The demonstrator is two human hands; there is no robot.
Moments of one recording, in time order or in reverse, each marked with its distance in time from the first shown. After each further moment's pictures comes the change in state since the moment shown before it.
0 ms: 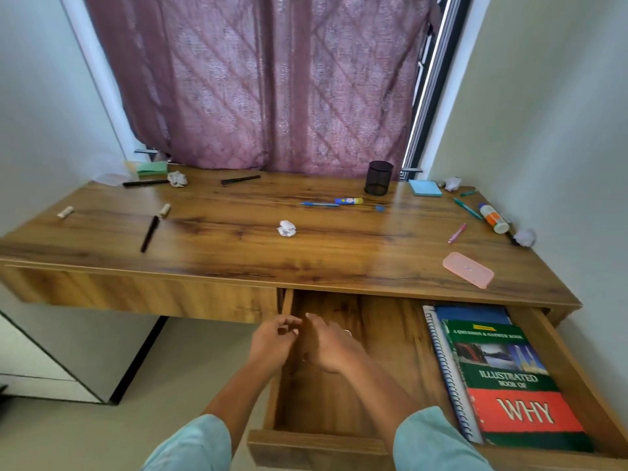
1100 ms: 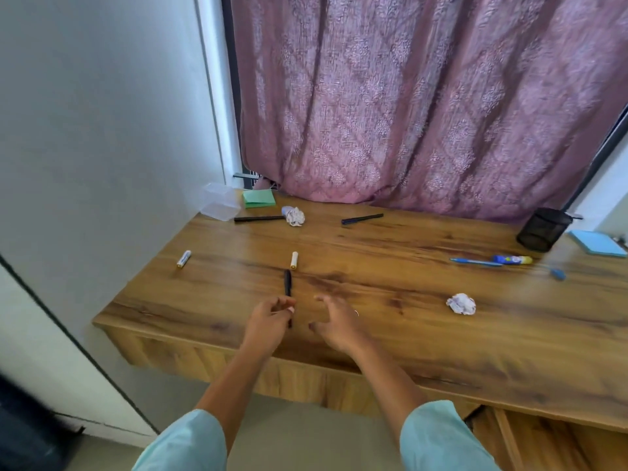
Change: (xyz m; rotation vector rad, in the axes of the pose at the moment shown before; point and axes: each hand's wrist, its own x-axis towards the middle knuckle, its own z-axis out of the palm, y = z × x) left_hand 0.237 -0.073 -0.338 -0.197 0.154 -0.022; right_hand 0.272 -0.320 0.034 0.184 0.107 -0.118
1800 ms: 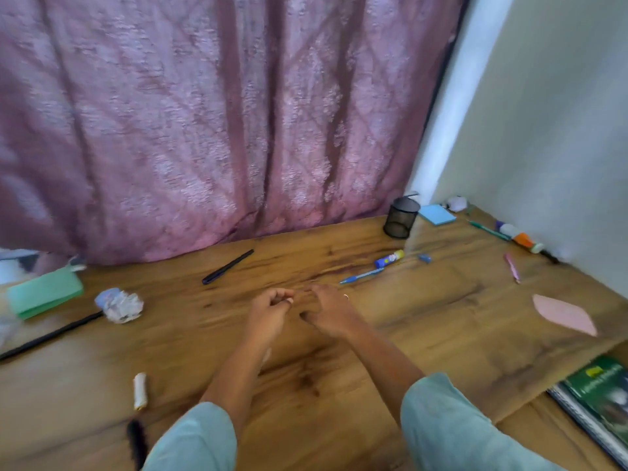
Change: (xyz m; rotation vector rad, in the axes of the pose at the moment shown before) left_hand 0.154 0.109 0.205 -0.031 -0.506 0.097; right_hand 0.091 0.108 -0.166 0.016 0.276 0.343
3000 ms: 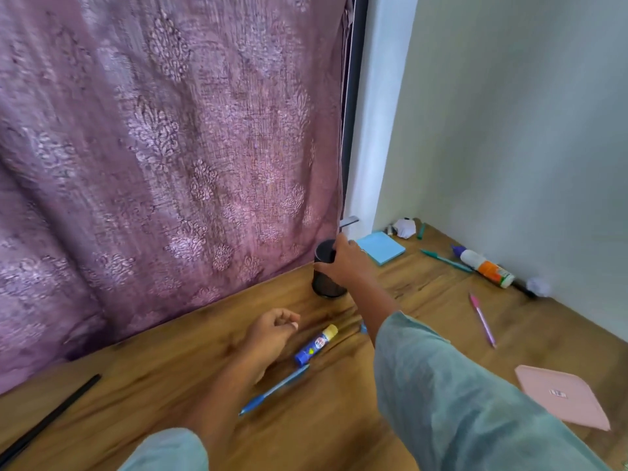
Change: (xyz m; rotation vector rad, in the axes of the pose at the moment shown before) left_hand 0.195 0.059 0.222 0.226 -0.275 0.000; right_hand 0.247 0.221 -0.201 -0.061 0.419 0.254
